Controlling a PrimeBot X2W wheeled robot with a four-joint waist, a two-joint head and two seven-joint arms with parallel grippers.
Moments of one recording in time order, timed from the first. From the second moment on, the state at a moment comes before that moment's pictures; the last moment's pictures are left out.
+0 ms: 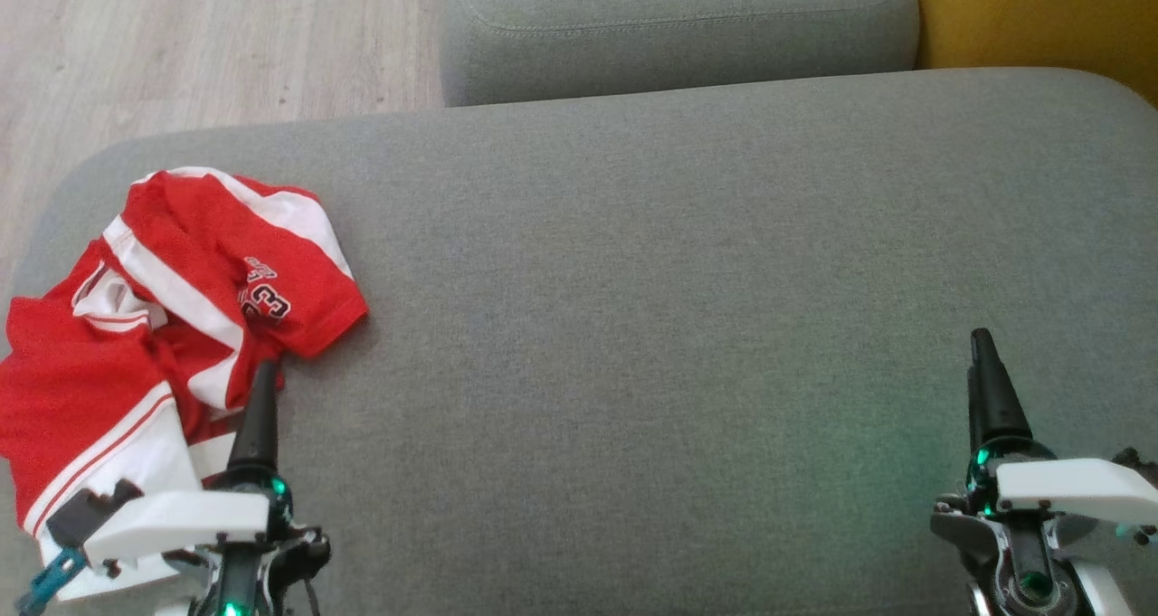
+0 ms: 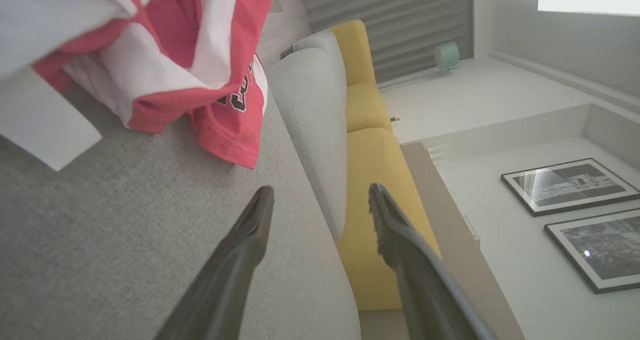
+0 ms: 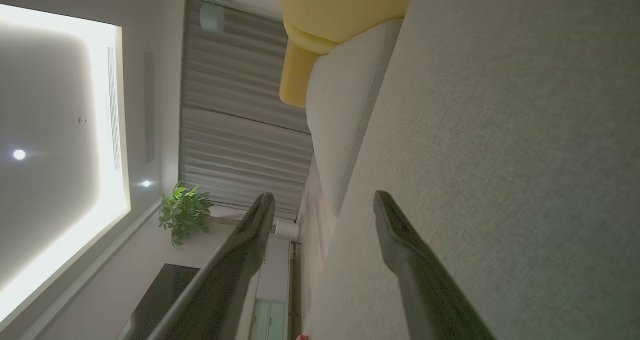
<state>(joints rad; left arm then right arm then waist) -0.01 0.03 0.01 0.23 -1.32 -0.10 -0.01 -0.02 -0.09 0.02 0.23 1.41 0.12 -0.01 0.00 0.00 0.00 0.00</state>
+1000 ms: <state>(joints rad) -0.01 0.03 -0.08 0.19 -0.80 0.03 -0.09 -0.05 -0.10 0.08 0.22 0.87 0.12 -0.09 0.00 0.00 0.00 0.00</state>
